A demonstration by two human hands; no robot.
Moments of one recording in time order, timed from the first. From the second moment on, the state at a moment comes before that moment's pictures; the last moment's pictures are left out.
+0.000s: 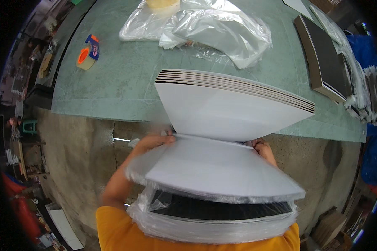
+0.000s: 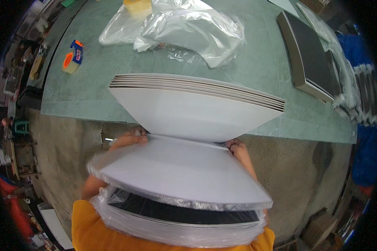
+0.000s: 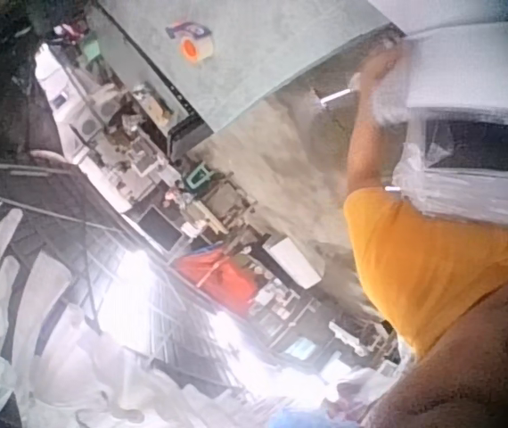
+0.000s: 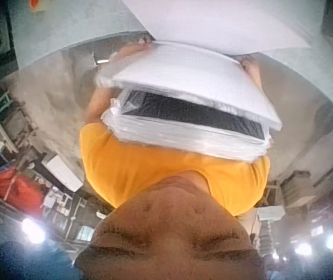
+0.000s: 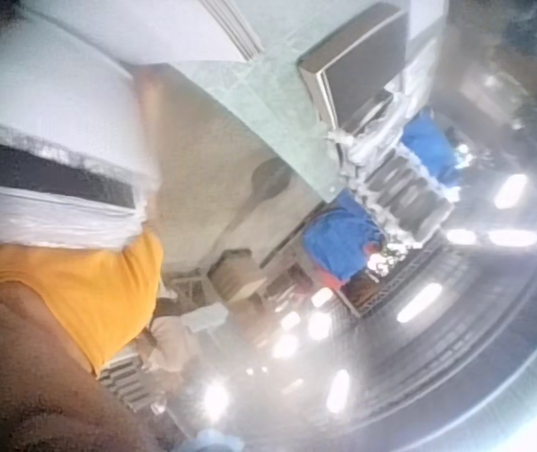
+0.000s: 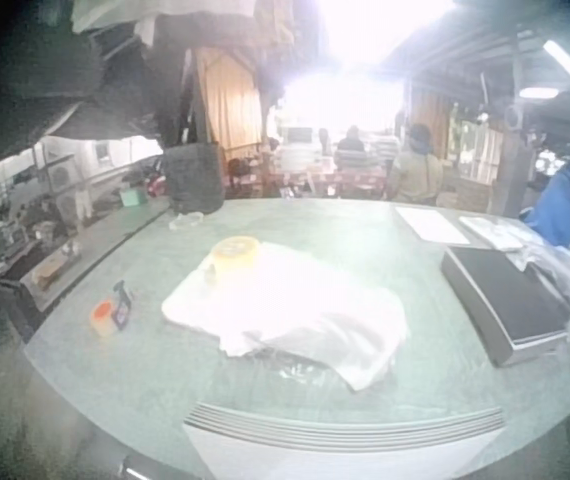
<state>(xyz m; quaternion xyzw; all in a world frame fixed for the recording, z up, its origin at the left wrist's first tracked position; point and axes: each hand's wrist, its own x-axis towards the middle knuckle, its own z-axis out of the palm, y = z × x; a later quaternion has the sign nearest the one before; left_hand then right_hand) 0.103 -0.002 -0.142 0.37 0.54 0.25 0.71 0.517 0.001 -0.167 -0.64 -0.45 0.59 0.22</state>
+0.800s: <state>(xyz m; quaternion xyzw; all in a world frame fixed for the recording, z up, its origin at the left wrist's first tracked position) 0.181 0.009 -0.025 0.70 0.17 0.07 0.69 0.463 0.001 -0.048 -0.16 -0.70 0.69 0.04</state>
